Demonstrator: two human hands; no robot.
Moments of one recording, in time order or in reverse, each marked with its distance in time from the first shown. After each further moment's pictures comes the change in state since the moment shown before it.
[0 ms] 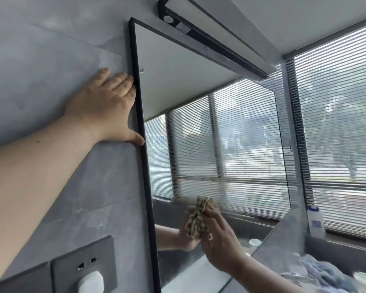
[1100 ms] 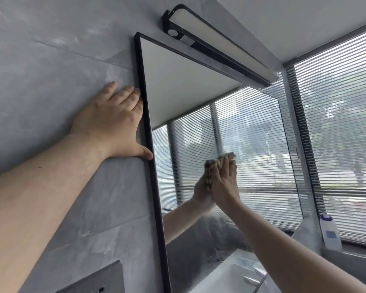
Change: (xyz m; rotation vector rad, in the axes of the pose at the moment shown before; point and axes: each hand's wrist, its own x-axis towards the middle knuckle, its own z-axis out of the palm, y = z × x) left_hand 0.003 -0.002 0.005 -0.022 0.018 0.000; right_hand 0.172 0.005 -0.002 0.067 0.242 0.675
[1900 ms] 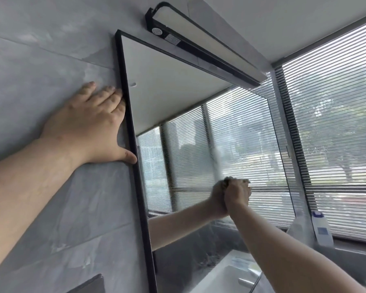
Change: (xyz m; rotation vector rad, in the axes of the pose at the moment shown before) left_hand 0.002 0.000 0.003 0.022 -0.041 0.005; right_hand 0.043 0.075 -0.009 -0.061 0.078 0.449
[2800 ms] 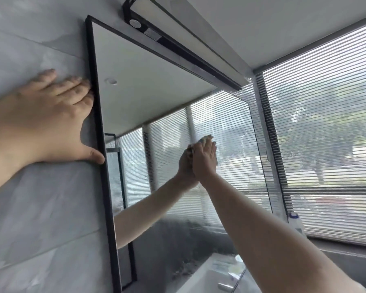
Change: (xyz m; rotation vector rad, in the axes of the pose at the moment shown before) left_hand 0.013 -0.004 0.028 -0.073 0.144 0.050; right_hand 0.014 -0.092 -0.010 0.164 -0.088 -0.376
